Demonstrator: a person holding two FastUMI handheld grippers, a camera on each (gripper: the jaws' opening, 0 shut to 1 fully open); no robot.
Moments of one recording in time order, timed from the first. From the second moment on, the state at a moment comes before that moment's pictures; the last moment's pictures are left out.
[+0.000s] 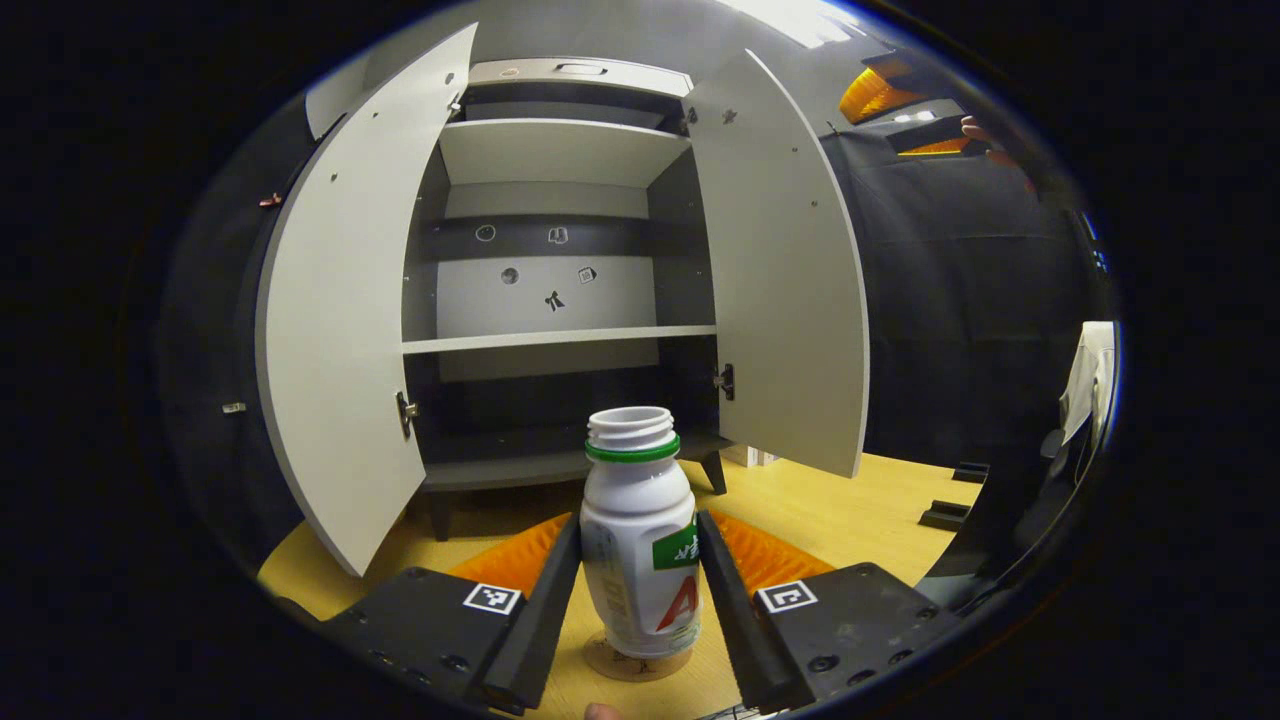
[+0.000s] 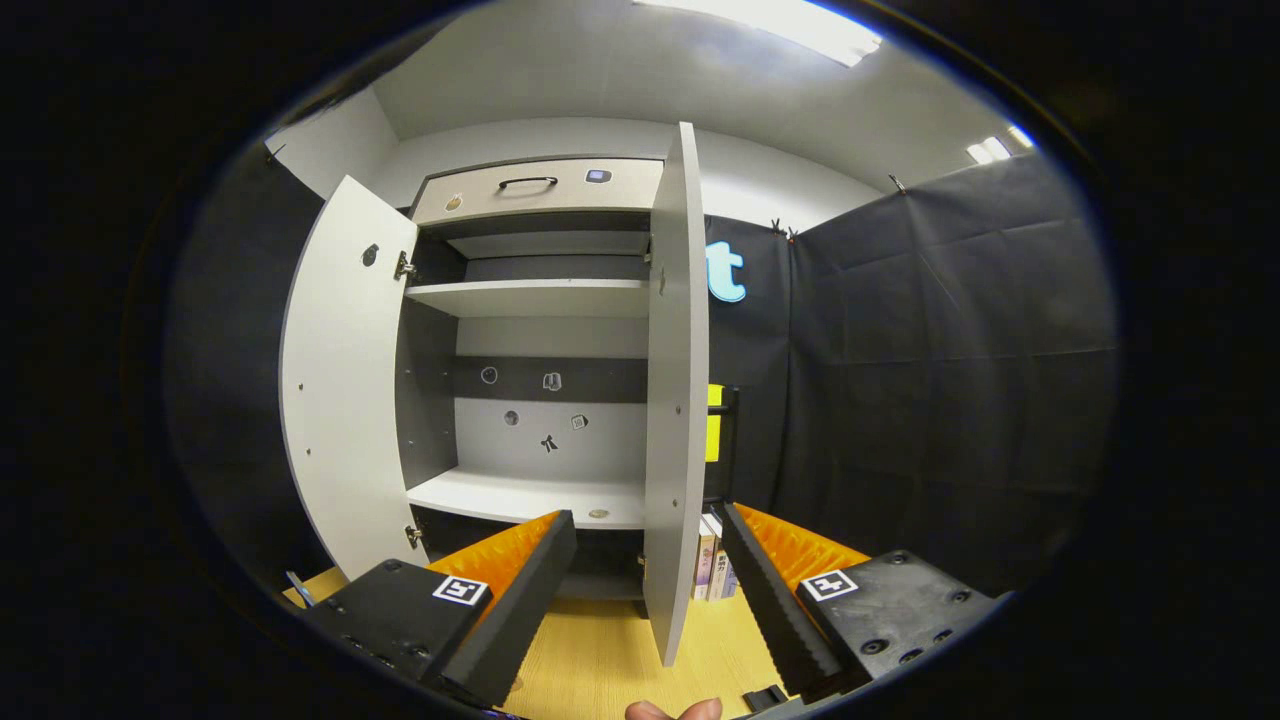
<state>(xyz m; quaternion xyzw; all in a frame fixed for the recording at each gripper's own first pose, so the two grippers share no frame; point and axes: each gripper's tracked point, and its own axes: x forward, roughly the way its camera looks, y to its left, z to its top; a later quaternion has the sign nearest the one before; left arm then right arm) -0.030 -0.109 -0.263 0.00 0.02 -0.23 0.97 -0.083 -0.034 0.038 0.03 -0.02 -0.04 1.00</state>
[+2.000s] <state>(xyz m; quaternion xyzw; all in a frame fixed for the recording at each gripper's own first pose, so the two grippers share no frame) -0.054 -0.034 -0.125 -0.06 0.04 -0.12 0.99 -0.017 -0.134 0.007 0.06 0.03 -0.06 1.00</state>
